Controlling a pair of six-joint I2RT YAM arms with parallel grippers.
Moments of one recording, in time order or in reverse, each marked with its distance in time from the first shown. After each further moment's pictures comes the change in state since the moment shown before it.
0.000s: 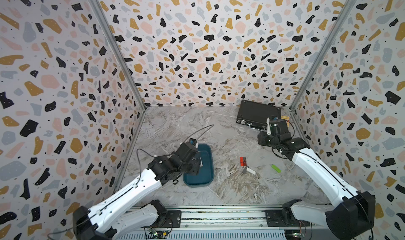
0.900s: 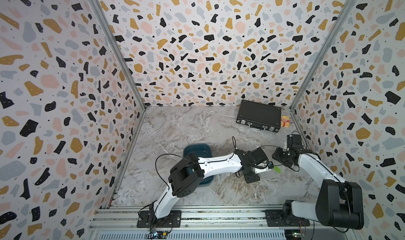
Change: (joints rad) left arm -0.301 1.077 0.776 0.170 0.267 0.754; right arm -0.358 0.097 -0.248 0.079 -0.241 0.072
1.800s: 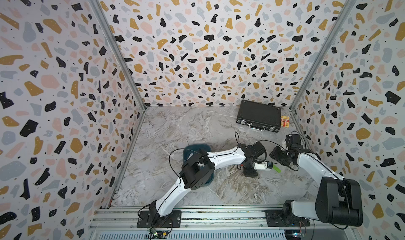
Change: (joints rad) left arm 0.066 0.198 0.176 -0.084 0.091 0.264; right arm 0.000 0.026 0.000 0.036 -0.076 0.013
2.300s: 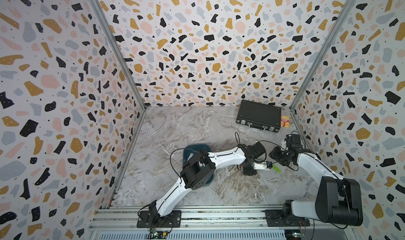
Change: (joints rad) left arm 0.000 0.010 0.002 0.017 -0.050 -0.005; right arm 0.000 0.003 0.000 0.001 -0.020 -0.001
